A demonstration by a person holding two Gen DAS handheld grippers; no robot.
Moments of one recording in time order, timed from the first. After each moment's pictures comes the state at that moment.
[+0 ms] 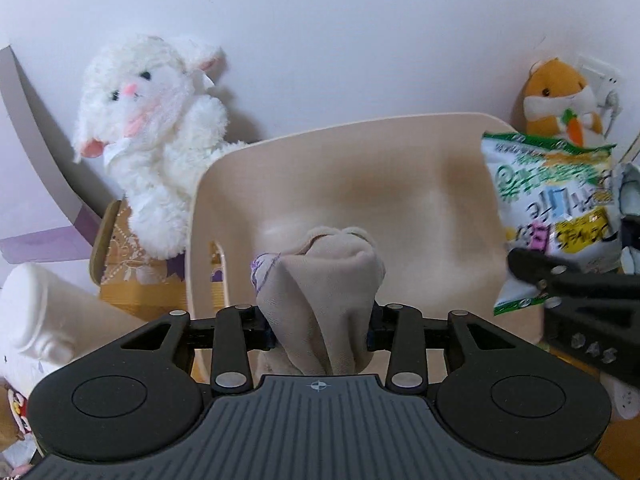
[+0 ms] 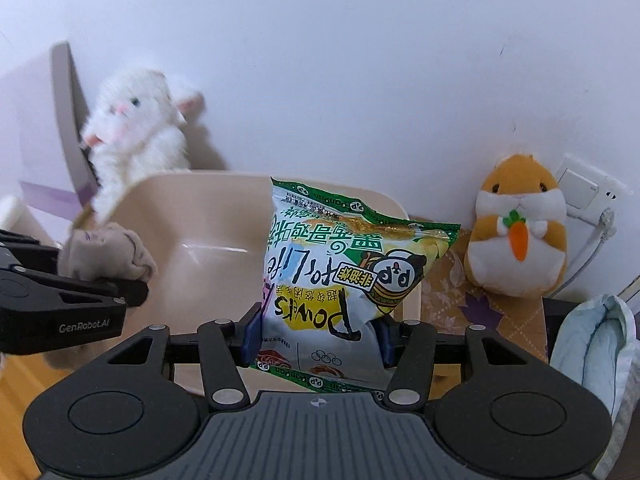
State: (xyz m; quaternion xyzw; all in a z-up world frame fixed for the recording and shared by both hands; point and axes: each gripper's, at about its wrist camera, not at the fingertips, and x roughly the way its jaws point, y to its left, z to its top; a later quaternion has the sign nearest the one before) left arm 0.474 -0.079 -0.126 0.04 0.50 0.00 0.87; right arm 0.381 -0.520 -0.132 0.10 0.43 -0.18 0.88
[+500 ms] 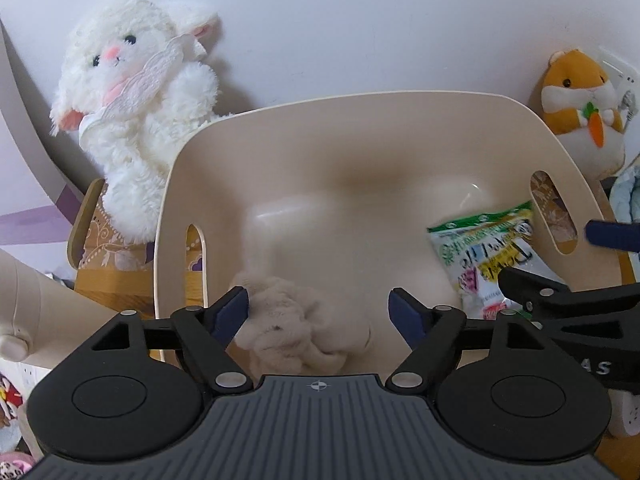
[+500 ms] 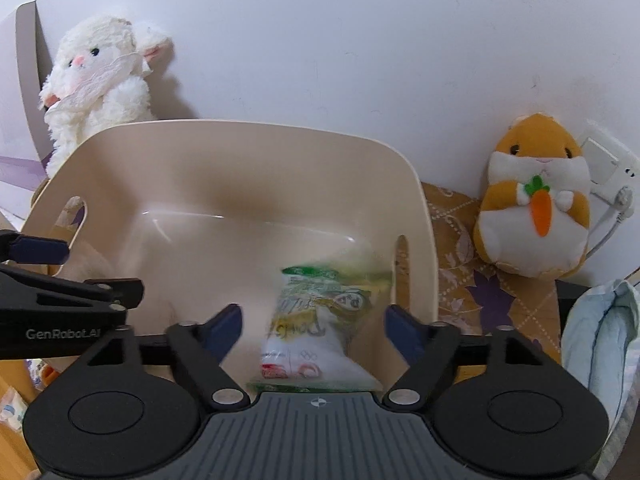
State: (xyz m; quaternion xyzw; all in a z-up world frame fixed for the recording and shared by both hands) left arm 0.487 -0.075 -0.156 0.02 0.51 0.00 0.86; right arm 0.393 -0.533 -0.172 0.11 0.46 -0.20 0.85
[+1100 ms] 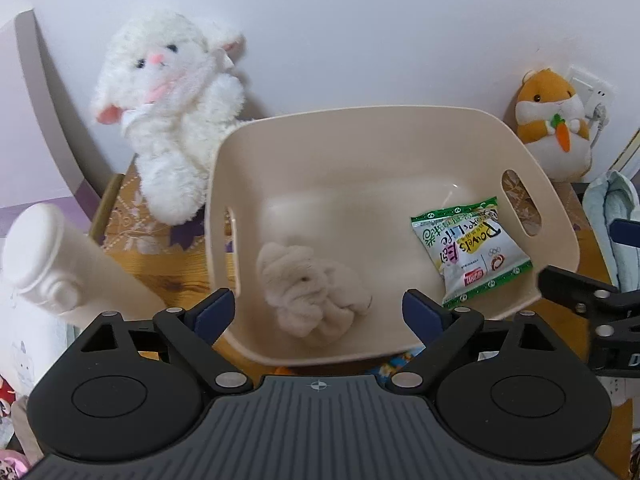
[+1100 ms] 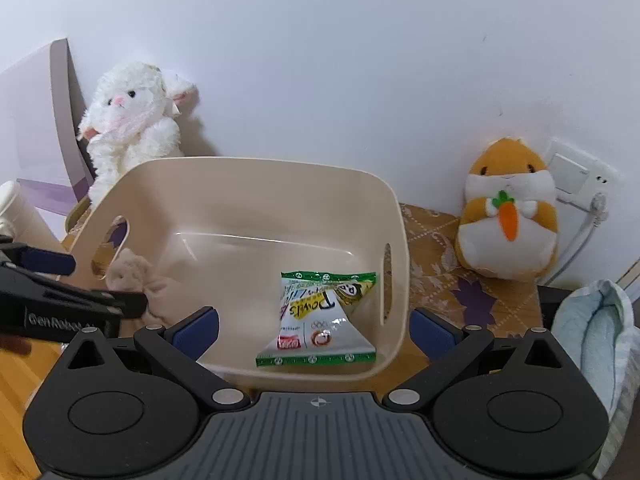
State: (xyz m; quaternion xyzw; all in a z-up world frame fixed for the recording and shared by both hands) left arm 0.431 -0.052 -0.121 0.01 0.48 -0.03 0.88; right arm 0.336 -0.506 -0.124 0.12 0.41 -0.21 0.88
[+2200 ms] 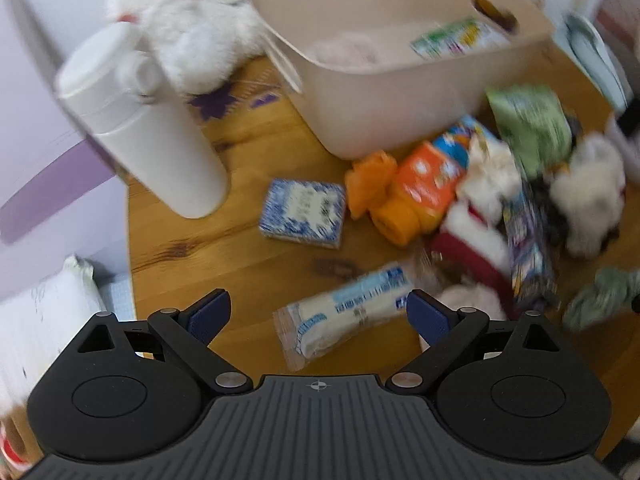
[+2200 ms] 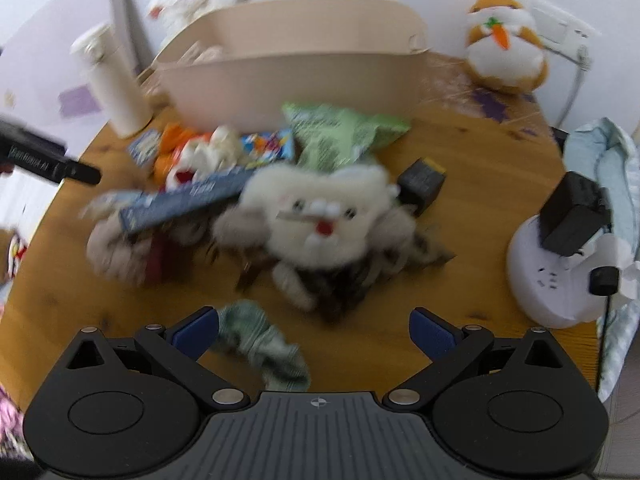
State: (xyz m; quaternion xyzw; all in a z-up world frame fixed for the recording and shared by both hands) left arm 0.320 0.035 -0.178 0.15 0.54 -0.13 0.82; right arm 0.192 -0.370 -0.194 0.17 0.50 -0.18 0.83
